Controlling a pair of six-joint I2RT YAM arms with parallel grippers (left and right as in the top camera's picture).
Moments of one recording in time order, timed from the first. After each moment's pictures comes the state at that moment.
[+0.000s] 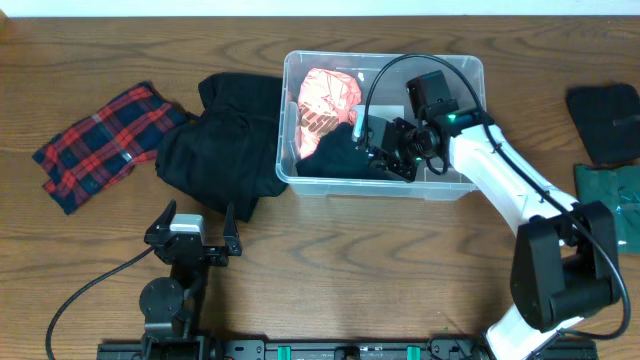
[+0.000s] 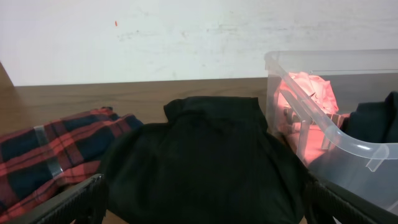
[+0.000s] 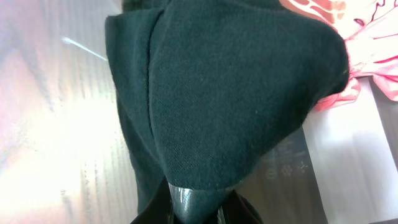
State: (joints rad) left arm 0.00 0.01 0.03 -0.13 0.06 0.01; right arm 0.32 1.82 1.28 -0.69 -0.48 -0.90
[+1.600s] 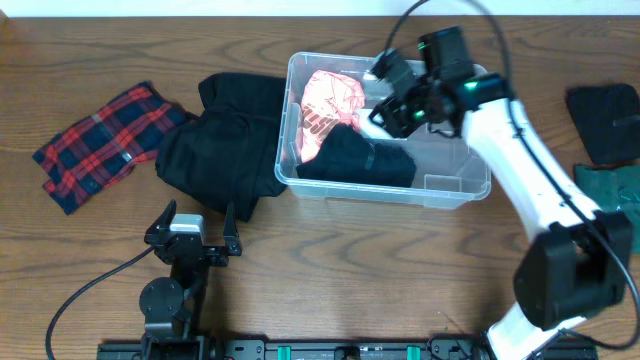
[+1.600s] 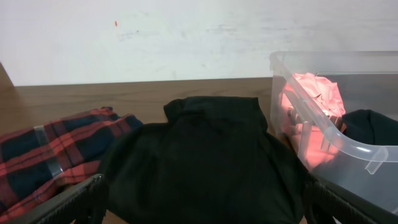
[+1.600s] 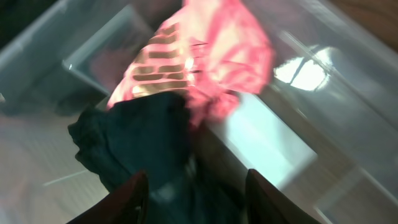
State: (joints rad) left arm 0.00 0.01 0.03 -0.13 0.06 0.01; right arm 0.26 1.80 1.55 -0.77 -0.39 -0.26
